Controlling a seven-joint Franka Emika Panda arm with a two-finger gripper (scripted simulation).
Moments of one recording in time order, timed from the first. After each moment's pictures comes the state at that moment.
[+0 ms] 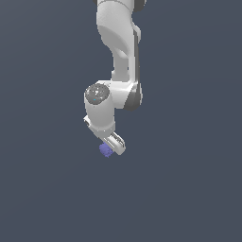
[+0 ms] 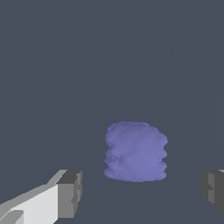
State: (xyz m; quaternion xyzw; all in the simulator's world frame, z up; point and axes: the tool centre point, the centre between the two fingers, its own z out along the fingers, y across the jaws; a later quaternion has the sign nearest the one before) arm 0.030 -0.066 0.103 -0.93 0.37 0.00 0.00
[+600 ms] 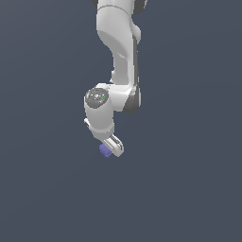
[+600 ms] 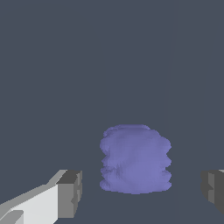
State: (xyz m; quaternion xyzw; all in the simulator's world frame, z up) arm 0.029 -0.070 0.089 -0.92 0.38 0.00 0.00
